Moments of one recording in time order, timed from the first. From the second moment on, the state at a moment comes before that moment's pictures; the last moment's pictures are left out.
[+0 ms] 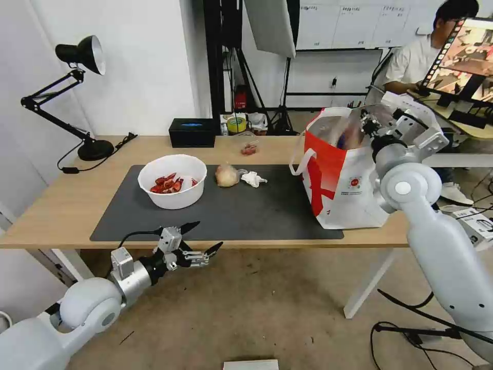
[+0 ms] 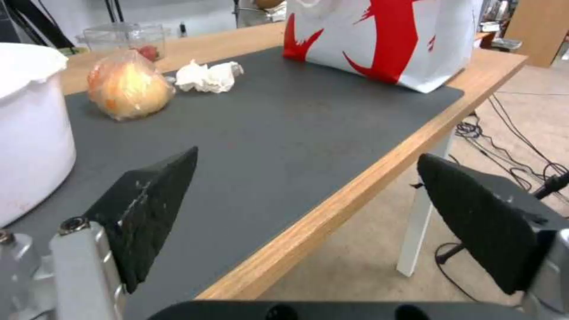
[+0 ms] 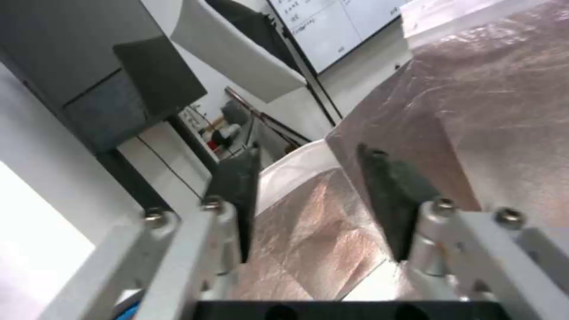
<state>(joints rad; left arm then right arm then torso) 1.24 -0.57 -0.20 -2.03 -0.79 -0.01 0.21 -0.59 0.97 0.29 1.81 1.26 -0.18 0.61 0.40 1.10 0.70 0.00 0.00</state>
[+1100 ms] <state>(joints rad) 1.32 -0.58 -0.29 -2.00 -0.76 -0.09 0.24 -1.07 0.73 0.23 2.20 0.79 -0.14 0.04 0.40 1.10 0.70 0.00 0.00</state>
